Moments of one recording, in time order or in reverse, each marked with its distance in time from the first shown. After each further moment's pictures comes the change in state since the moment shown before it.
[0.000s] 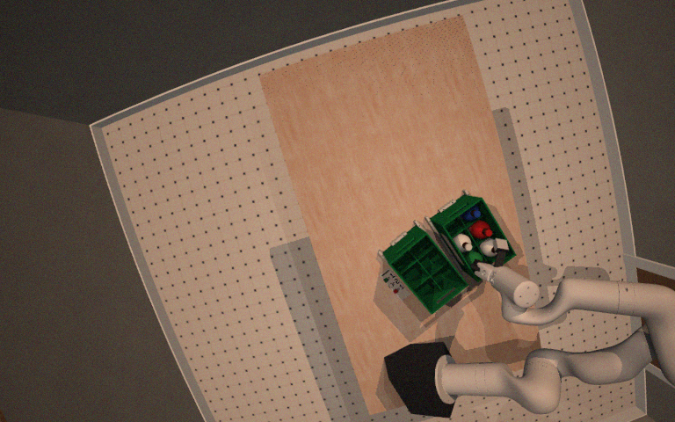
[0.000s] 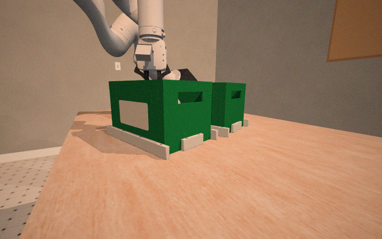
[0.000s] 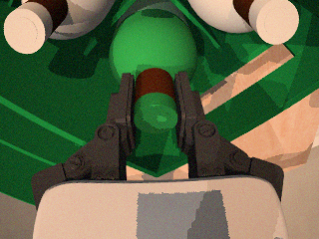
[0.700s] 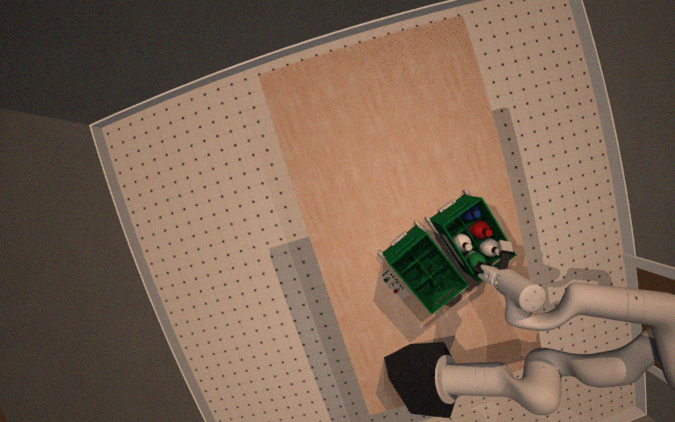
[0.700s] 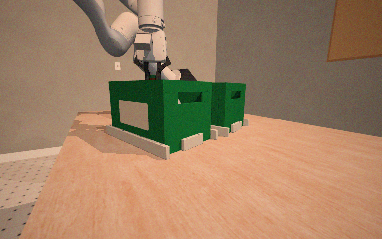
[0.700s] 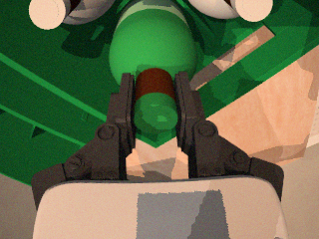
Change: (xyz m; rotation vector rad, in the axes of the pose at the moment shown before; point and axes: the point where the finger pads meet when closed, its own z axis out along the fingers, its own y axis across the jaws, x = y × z) arm 0.000 0.000 -0.030 0.000 0.000 0.000
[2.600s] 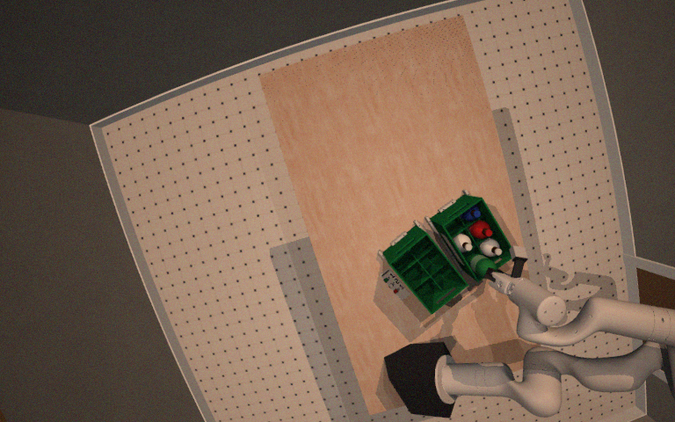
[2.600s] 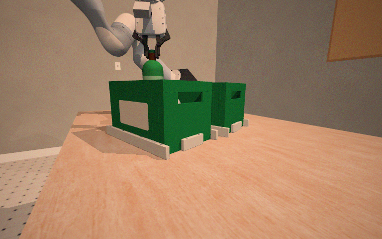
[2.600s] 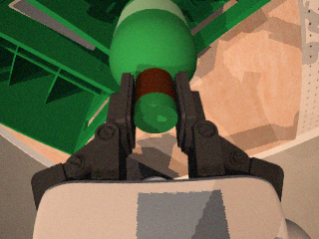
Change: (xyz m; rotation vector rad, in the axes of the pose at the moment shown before) arm 0.000 0.000 -0.085 0.000 0.000 0.000
